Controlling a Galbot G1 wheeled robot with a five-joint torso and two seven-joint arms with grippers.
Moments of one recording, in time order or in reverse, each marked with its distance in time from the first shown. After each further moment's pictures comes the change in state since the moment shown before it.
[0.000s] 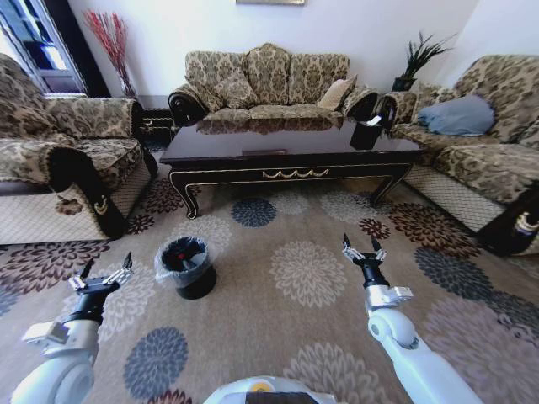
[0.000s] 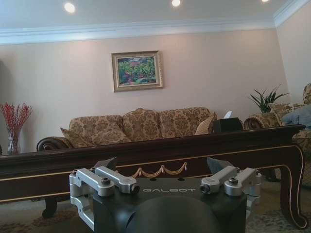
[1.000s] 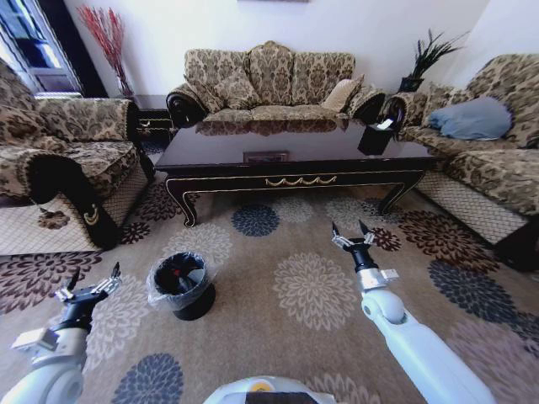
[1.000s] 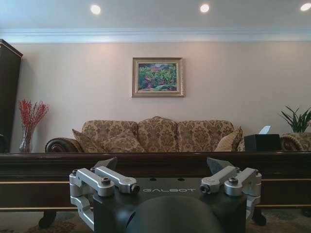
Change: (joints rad) left arm -0.009 0.022 -0.075 0.079 -0.054 0.003 0.024; right arm 0.161 -0.078 -0.102 -0.092 -0.023 0.035 -0.003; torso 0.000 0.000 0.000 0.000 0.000
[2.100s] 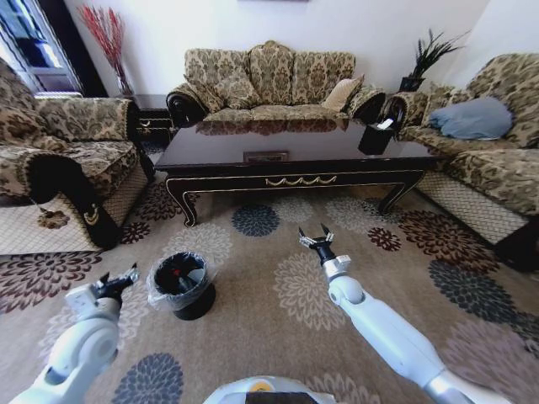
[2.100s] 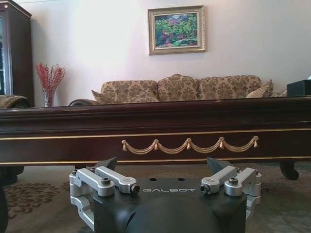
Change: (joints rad) left arm -0.163 0.096 0.147 -0.013 -0.163 0.235 -0.176; right arm 0.331 0.026 -0.380 -0.206 0.055 -0.117 0.096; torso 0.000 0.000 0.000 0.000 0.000
